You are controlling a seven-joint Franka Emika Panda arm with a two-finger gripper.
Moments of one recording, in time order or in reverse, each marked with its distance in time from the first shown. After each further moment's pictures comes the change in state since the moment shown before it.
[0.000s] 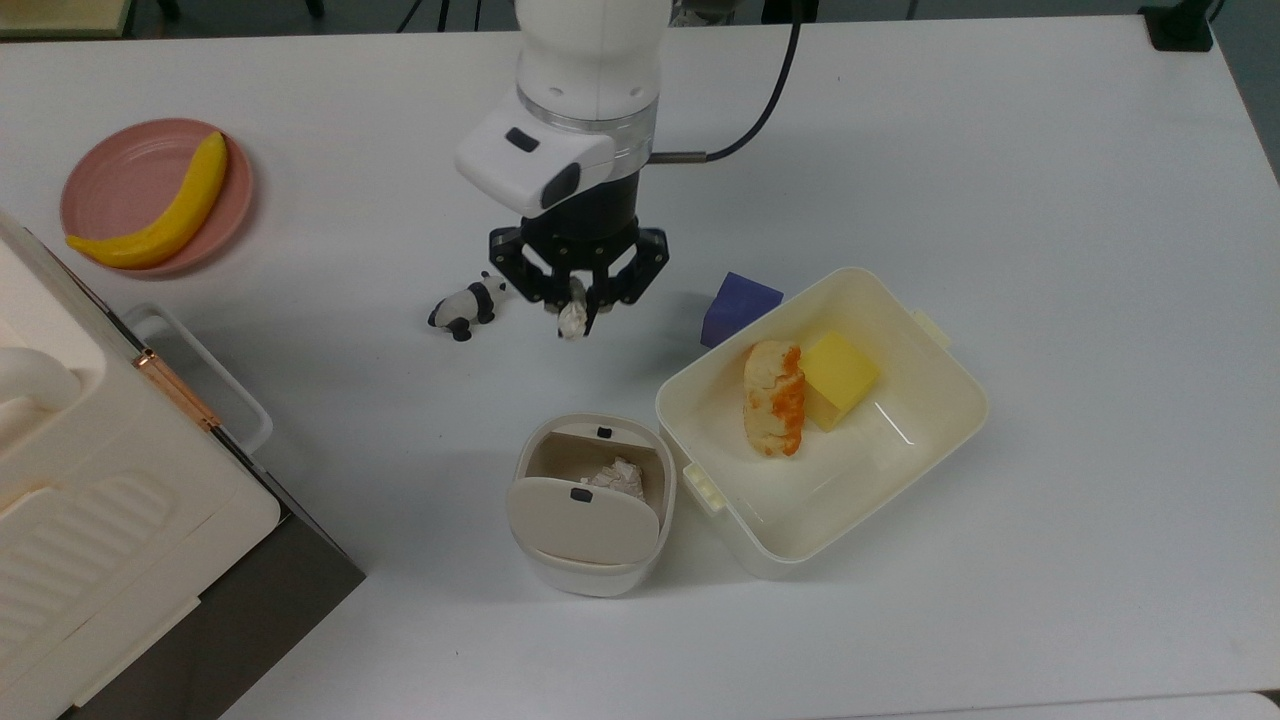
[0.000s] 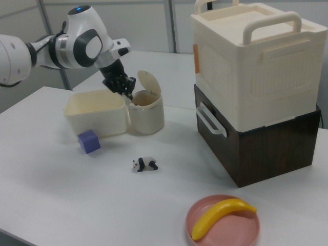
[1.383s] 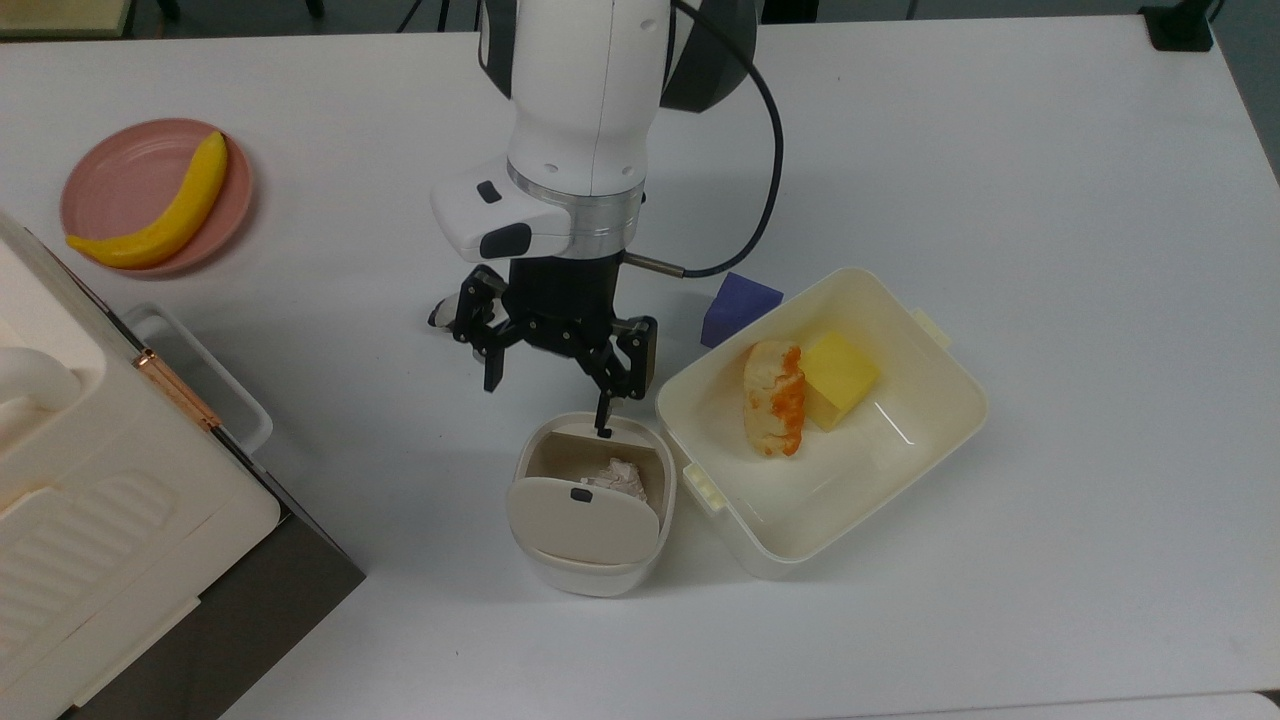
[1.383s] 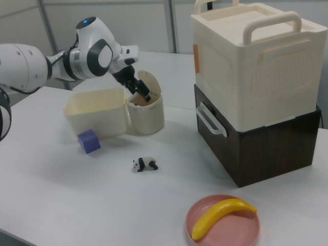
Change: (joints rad) arm -0.023 0.125 0.002 0.068 -0.106 0.188 0.463
